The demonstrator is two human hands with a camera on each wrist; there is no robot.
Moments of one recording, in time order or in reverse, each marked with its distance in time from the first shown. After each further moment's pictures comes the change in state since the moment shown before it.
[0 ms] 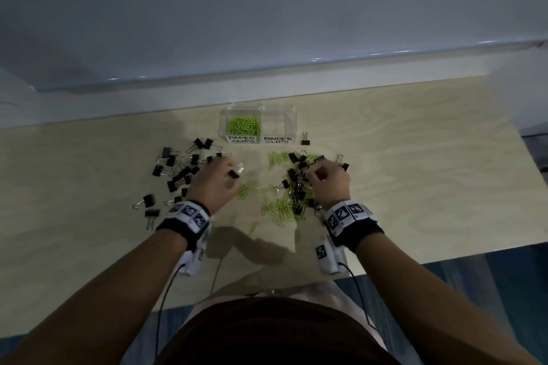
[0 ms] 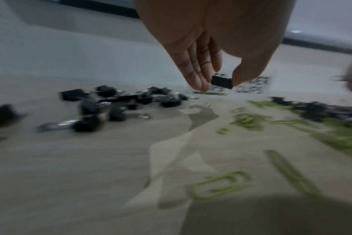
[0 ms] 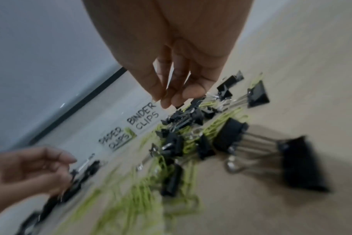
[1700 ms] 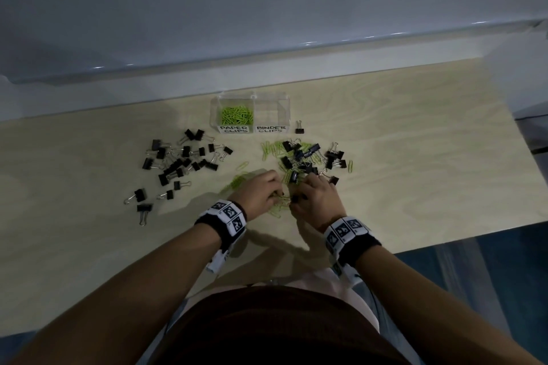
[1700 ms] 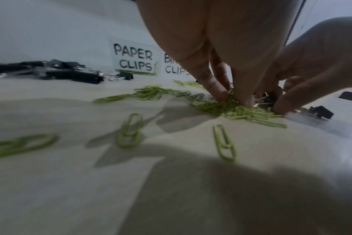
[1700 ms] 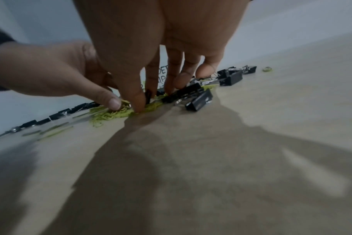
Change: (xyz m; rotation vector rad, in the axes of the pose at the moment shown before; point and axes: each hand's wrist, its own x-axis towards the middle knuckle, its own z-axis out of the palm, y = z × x) left_hand -0.007 0.052 0.060 0.001 -0.289 0.462; right_hand -0.044 0.036 0.008 -0.573 -0.160 -0.460
